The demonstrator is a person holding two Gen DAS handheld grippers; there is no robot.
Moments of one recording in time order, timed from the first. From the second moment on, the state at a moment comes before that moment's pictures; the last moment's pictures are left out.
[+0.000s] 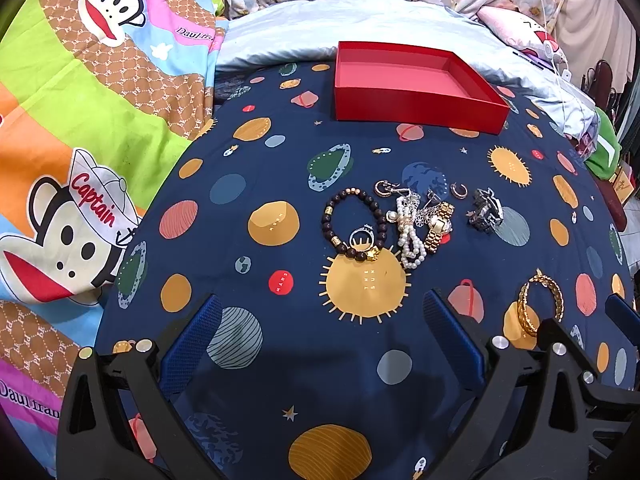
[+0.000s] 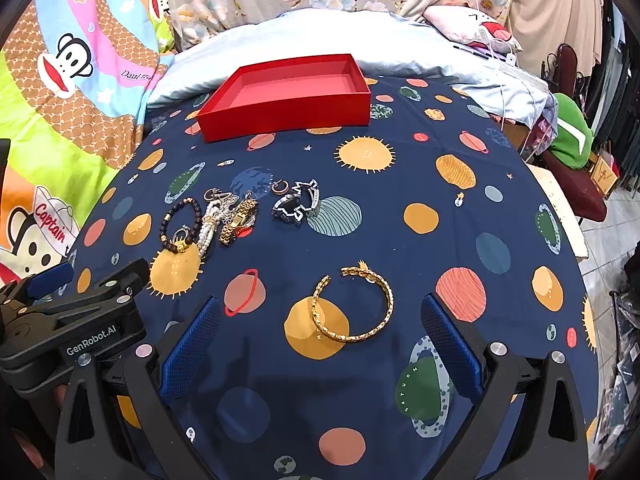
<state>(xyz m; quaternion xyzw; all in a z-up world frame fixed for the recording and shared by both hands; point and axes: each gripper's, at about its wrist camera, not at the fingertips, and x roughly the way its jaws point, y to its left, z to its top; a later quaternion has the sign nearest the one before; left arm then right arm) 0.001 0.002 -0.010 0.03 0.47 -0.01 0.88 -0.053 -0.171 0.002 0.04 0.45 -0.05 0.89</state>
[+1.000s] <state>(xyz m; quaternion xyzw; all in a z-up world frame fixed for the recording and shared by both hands) 0.017 0.014 -0.025 0.01 0.48 0.00 0.88 -0.031 -0.195 -0.048 0.05 0.49 -0.06 0.87</state>
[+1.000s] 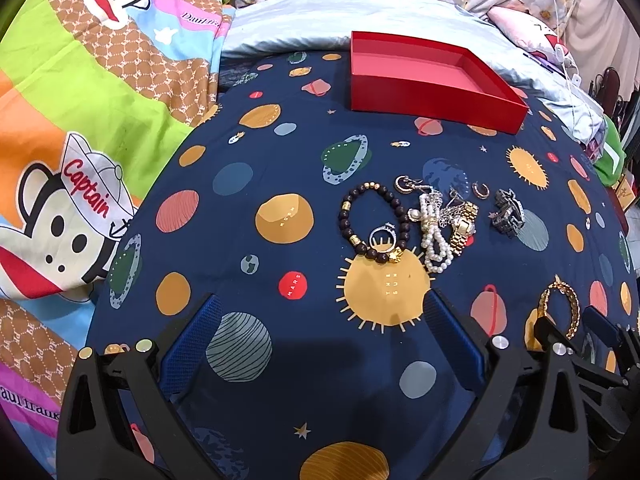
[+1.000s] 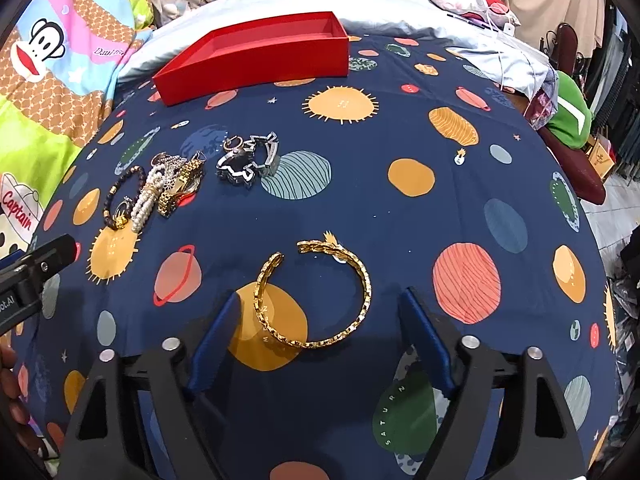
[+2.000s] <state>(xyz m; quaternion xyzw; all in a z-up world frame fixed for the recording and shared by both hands) 0.040 -0.011 -0.029 -0.01 0.48 -0.08 0.87 -0.029 -0.208 -0.042 0.06 0.48 -0.07 0.87</state>
